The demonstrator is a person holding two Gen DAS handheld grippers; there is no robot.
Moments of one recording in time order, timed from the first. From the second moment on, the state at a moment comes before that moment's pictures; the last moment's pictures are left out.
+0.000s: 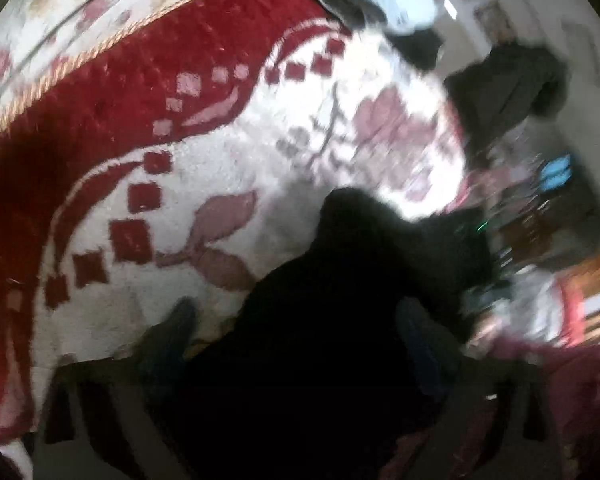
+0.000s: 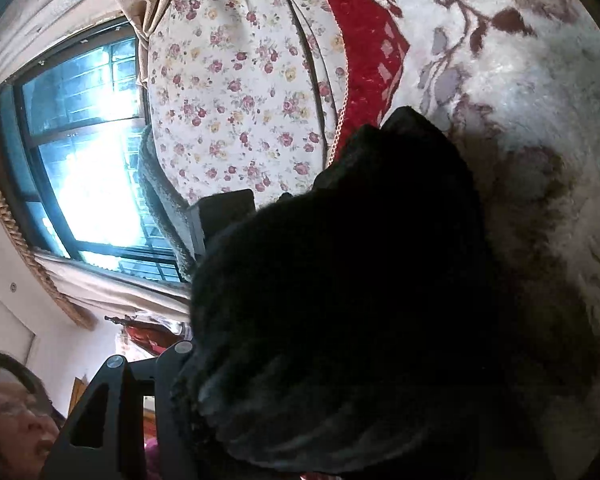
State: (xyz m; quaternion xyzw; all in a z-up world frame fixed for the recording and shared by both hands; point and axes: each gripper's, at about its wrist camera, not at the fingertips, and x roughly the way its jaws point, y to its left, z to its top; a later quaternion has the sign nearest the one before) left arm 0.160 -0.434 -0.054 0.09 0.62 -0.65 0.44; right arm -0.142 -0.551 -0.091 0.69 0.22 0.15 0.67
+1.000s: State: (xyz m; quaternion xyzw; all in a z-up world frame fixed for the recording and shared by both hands) left arm 0.114 -0.409 -0.018 0.16 0.55 -0.67 0.48; right arm -0.135 -0.534 -0.072 0.72 0.14 0.21 0.64
